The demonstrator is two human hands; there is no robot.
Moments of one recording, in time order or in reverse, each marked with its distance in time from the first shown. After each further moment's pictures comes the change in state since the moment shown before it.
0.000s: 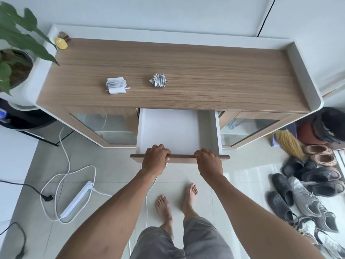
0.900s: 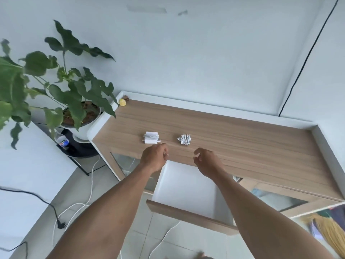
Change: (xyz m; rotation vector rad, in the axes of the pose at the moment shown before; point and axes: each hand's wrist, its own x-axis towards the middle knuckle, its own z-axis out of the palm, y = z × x) left_hand 0.046 -0.017 -0.192 -0.079 0.351 -0.269; right_hand 0.125 -0.094 -0.152 0.228 -0.030 -0.287
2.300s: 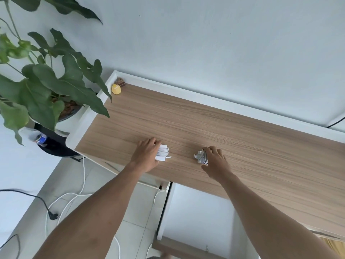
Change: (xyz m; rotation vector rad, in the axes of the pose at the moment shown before) left_hand 0.167 -0.143 0.046 0.293 -0.198 0.163; right_hand 0.188 0.002 0.067 -0.272 -0.161 0.010
